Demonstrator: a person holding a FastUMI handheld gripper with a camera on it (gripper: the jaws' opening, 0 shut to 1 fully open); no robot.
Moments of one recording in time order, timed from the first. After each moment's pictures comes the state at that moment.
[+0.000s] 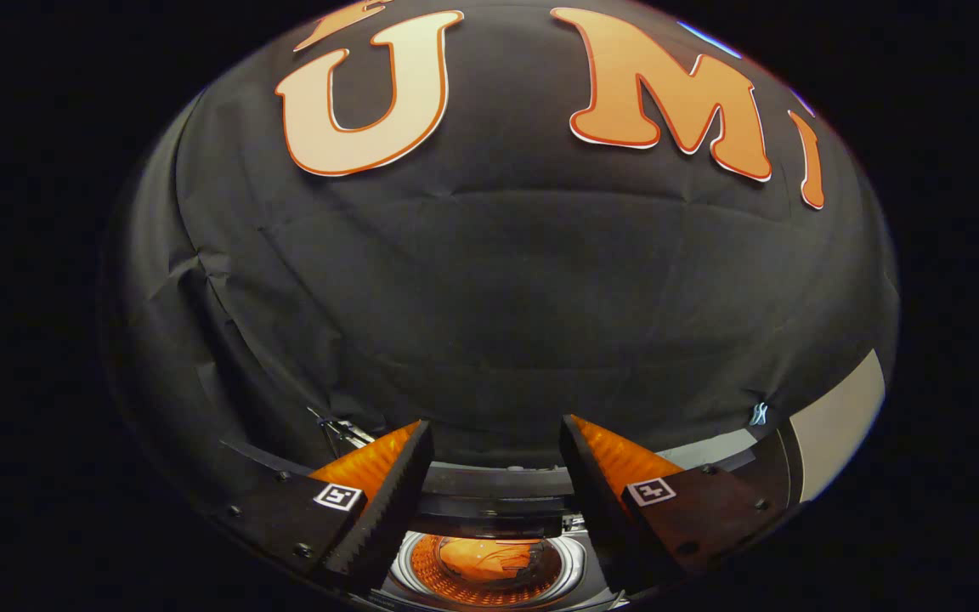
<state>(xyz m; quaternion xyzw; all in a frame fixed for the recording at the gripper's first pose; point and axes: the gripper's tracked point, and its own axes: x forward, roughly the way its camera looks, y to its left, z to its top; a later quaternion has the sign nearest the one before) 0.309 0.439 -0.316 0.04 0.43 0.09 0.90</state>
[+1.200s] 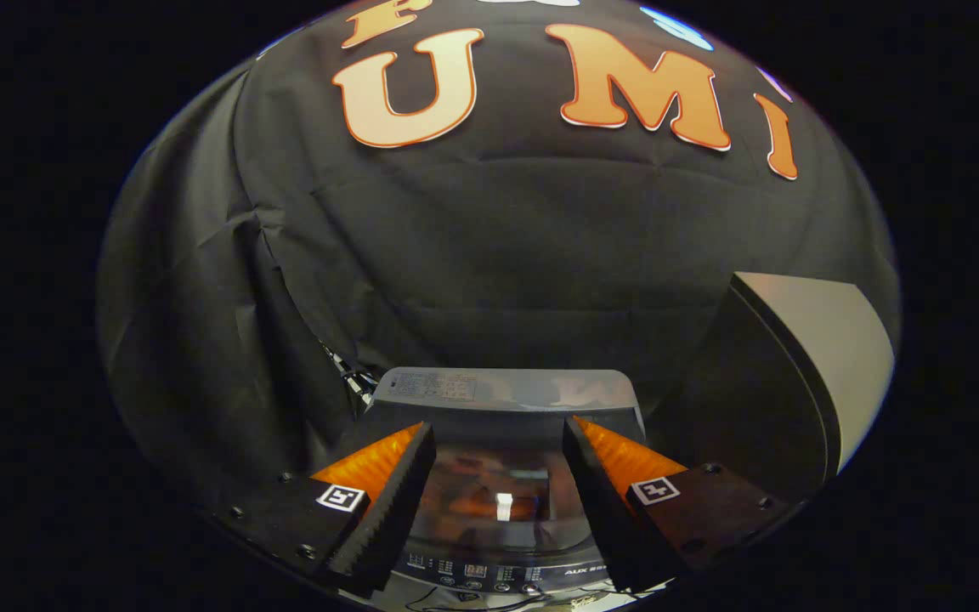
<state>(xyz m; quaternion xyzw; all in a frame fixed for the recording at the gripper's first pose) 0.318 0.445 -0.320 0.04 0.43 0.11 0.90</state>
